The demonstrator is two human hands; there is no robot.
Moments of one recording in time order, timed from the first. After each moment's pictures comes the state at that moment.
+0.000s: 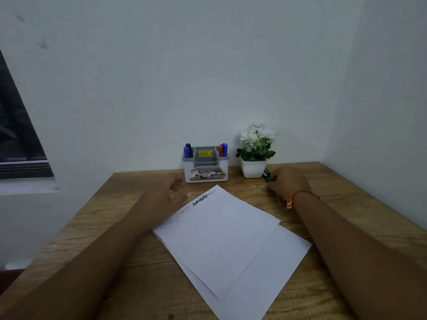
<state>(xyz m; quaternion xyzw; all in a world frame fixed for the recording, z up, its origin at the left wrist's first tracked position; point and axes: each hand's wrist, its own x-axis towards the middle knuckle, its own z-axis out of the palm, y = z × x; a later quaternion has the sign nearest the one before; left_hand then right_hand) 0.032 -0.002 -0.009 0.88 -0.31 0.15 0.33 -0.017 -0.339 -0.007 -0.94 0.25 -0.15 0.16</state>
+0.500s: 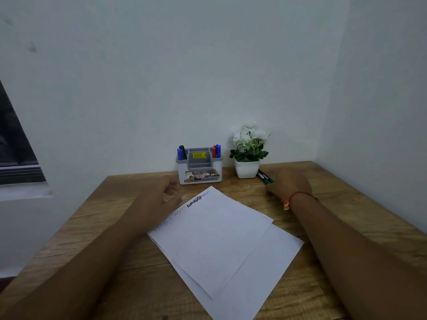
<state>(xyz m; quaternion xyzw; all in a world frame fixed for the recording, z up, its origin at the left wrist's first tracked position) 0.029 -0.004 -0.008 0.89 -0.30 0.13 0.33 -0.032 -0.340 -0.004 -0.94 0.30 -0.14 0.10</state>
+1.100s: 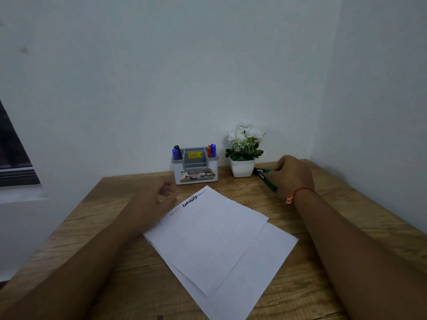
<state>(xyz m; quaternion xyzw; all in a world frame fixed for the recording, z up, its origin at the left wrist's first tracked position) 0.025 -0.004 -0.007 0.88 -0.30 0.13 0.34 -0.043 -0.350 0.005 -0.88 0.30 -0.29 0.22</state>
